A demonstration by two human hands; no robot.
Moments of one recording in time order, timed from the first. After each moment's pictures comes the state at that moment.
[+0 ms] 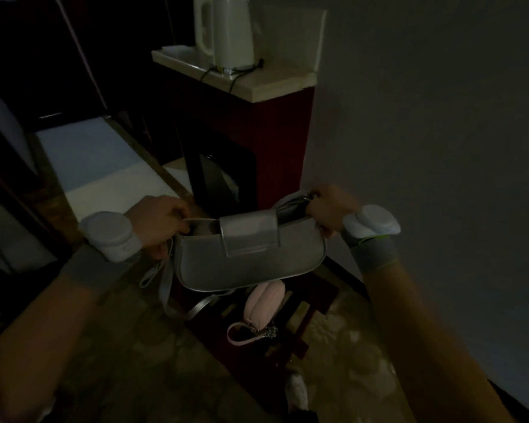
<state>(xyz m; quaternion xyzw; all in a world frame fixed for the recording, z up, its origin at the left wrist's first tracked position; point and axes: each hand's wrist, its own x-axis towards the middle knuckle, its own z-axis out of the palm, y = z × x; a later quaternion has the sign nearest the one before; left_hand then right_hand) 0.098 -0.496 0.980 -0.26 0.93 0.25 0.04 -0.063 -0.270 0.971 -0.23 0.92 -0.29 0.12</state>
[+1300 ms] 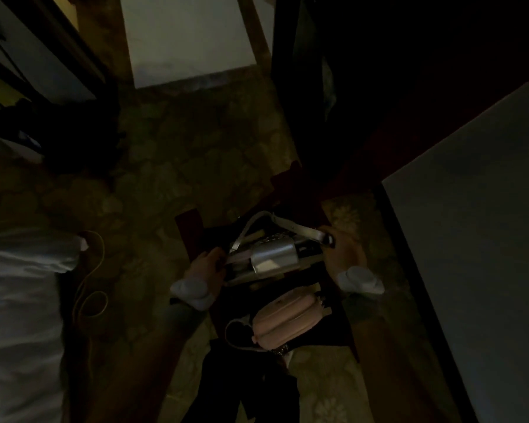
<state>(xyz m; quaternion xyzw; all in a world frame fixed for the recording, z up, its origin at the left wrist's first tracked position) -0.079 -0.627 0.651 -0.57 0.70 0.39 0.17 -0.290 -0.518 0.654 -0.27 0.87 -0.19 0.36</state>
